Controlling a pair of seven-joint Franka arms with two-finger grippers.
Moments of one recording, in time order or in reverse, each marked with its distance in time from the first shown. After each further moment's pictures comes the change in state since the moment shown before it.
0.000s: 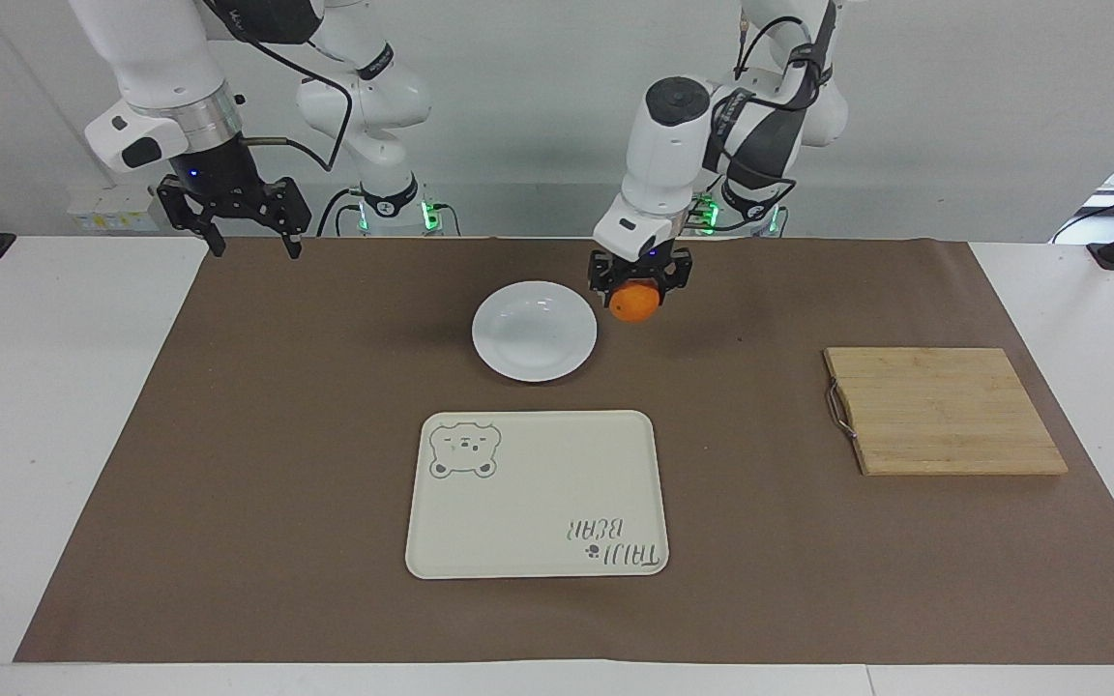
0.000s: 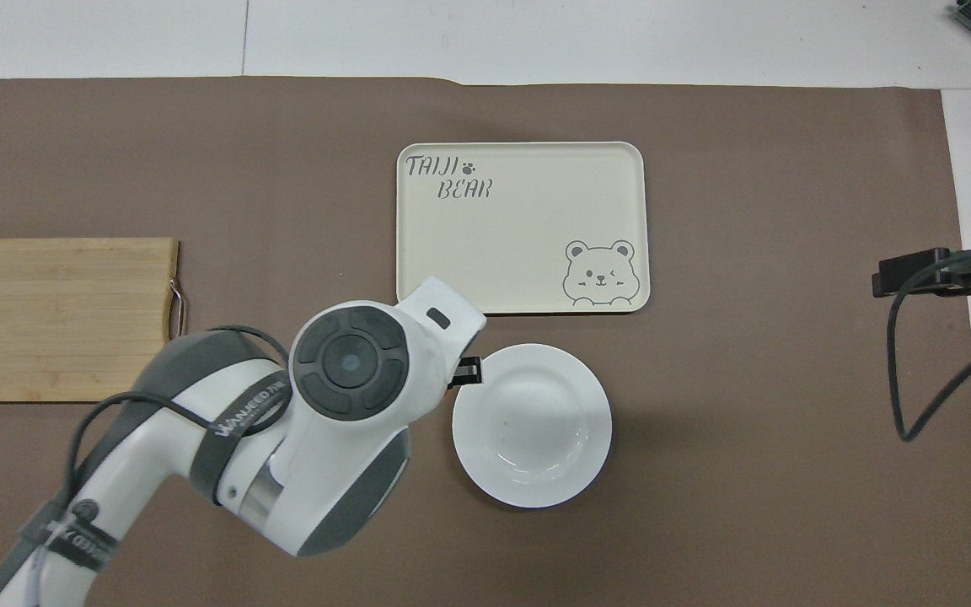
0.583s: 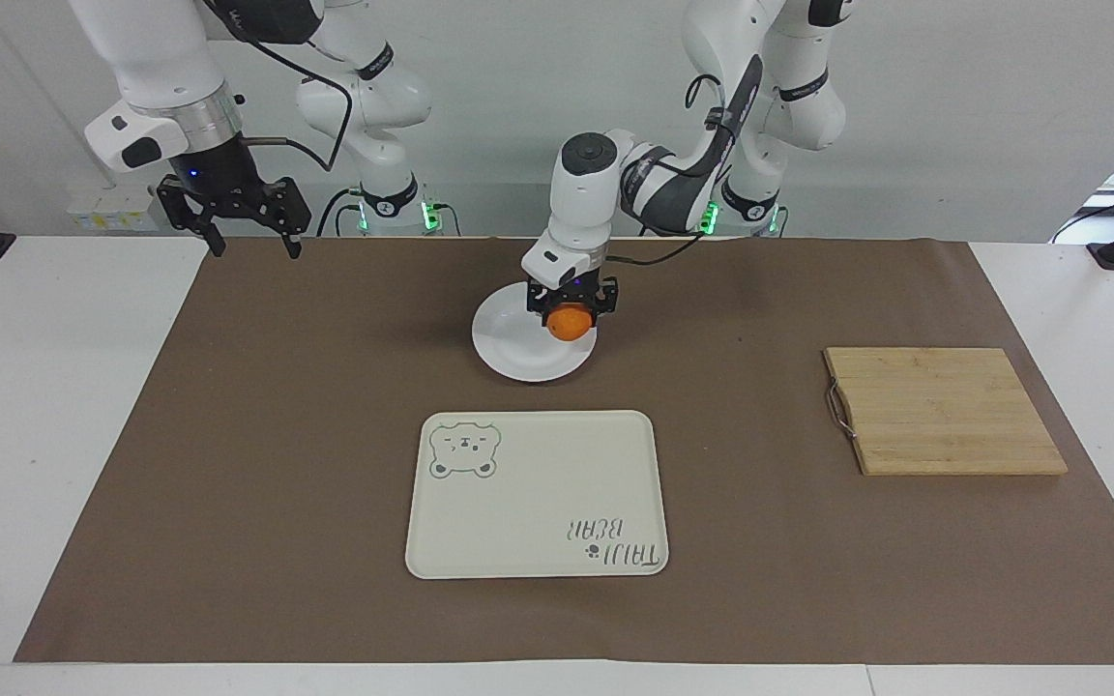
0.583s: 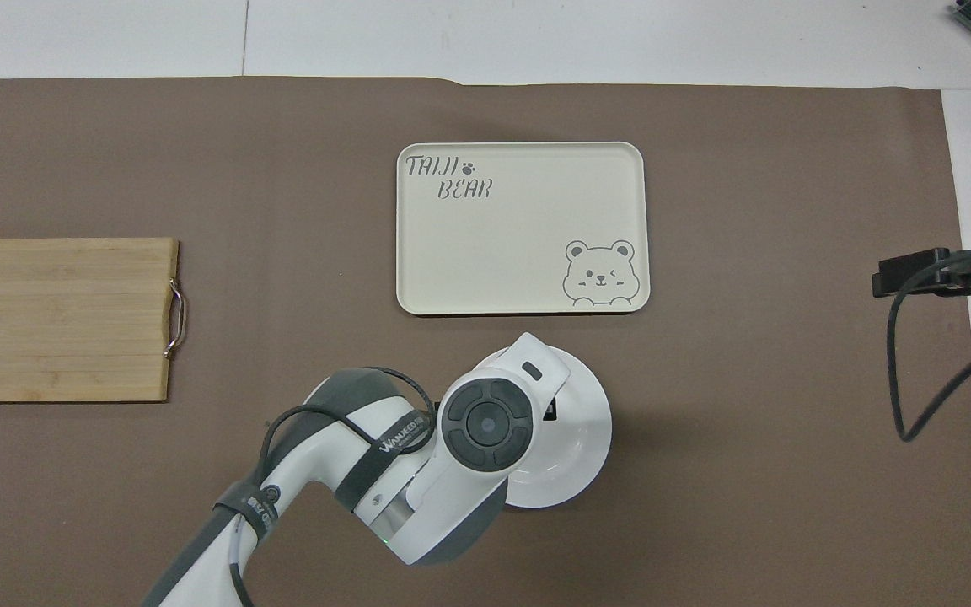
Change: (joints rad) left arm -0.156 0.146 0.001 -0.054 0.000 0.223 -0.129; right arm 0.000 0.000 0.000 0.000 0.000 0.000 0.000
